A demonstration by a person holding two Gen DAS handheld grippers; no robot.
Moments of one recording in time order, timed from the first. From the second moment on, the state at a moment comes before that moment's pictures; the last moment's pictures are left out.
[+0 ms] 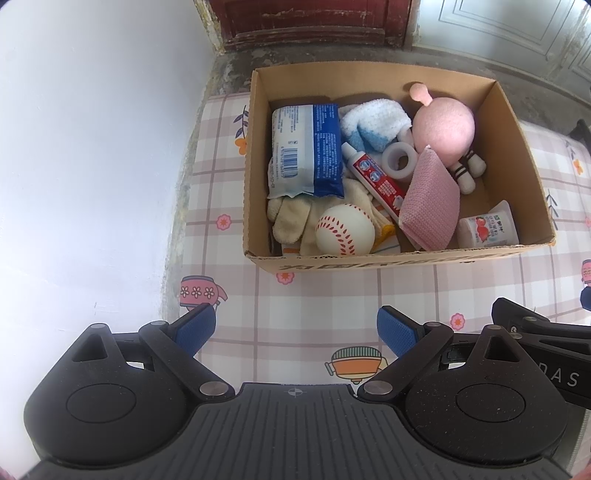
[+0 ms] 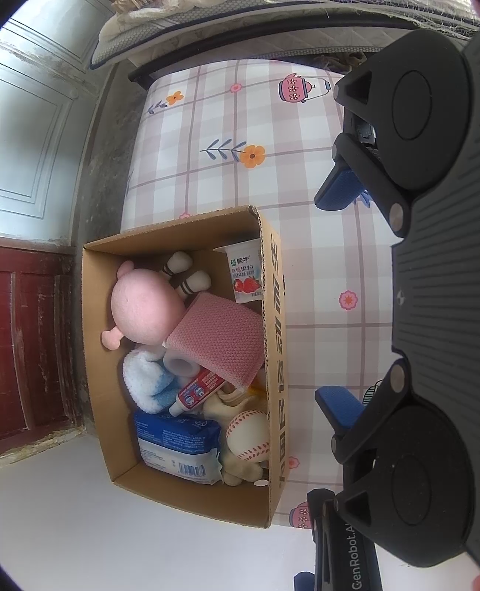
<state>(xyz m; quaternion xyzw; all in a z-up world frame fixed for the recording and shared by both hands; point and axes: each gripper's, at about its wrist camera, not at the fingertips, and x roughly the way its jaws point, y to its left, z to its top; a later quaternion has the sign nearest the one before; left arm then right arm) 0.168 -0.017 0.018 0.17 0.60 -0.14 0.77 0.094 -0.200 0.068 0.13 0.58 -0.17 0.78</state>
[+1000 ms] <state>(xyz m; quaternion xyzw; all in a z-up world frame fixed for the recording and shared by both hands) 0.169 -0.016 0.017 0.17 0.60 -0.14 0.77 0.096 -0.200 0.067 0.13 0.58 -0.17 0.78</state>
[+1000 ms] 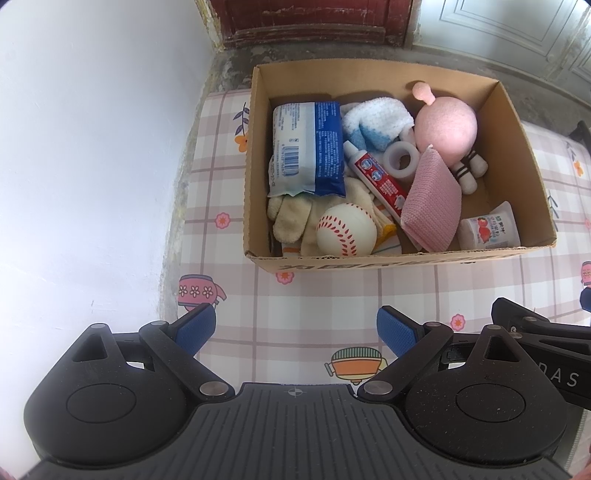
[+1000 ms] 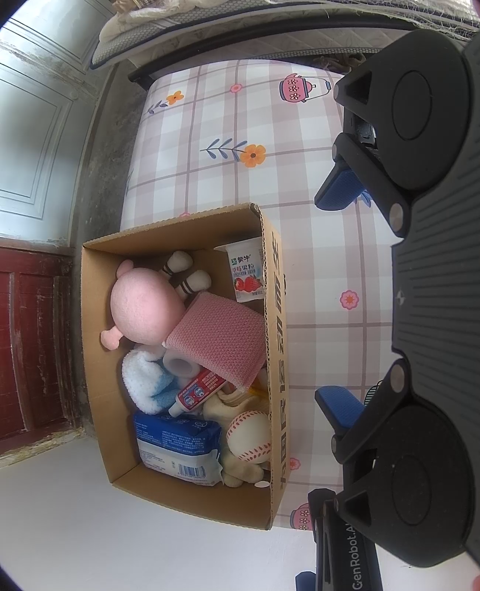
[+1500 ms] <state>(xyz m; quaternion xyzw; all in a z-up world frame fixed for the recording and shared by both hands) 0.169 -0.017 0.016 0.17 0.60 -0.14 0.77 0.095 -0.200 0.066 0.13 0.58 -0.17 0.78</state>
